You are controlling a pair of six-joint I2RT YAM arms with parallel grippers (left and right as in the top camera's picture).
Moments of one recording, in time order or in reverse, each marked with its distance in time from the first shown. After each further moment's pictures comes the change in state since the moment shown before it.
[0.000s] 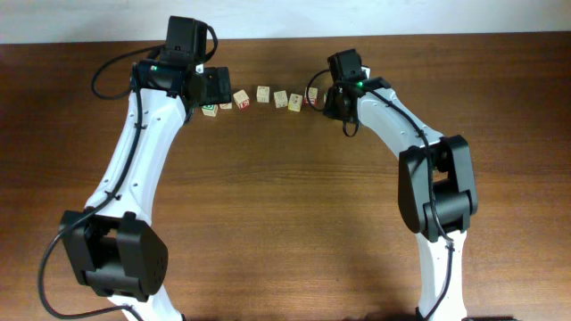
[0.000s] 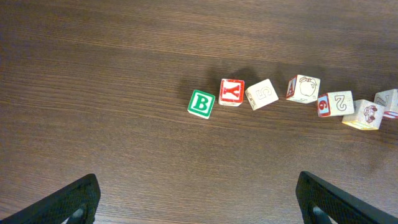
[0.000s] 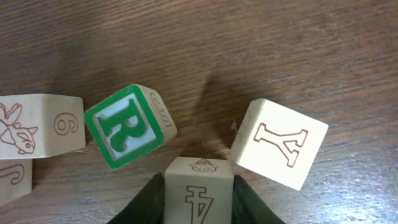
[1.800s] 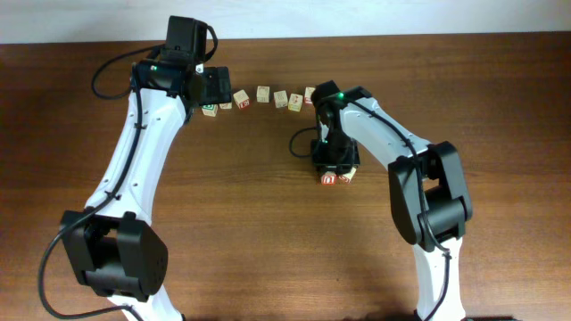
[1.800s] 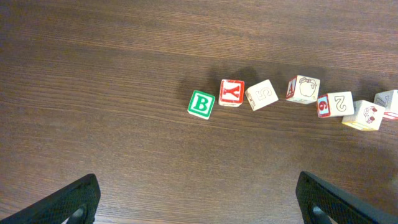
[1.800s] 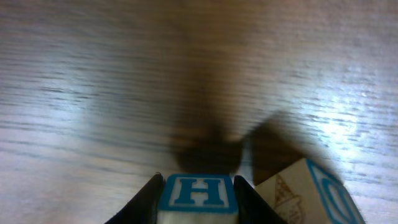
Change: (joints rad) left arm 0.000 0.000 0.001 0.001 0.000 0.000; right arm 0.088 -0.050 -0.072 -0.501 -0.315 -0.148
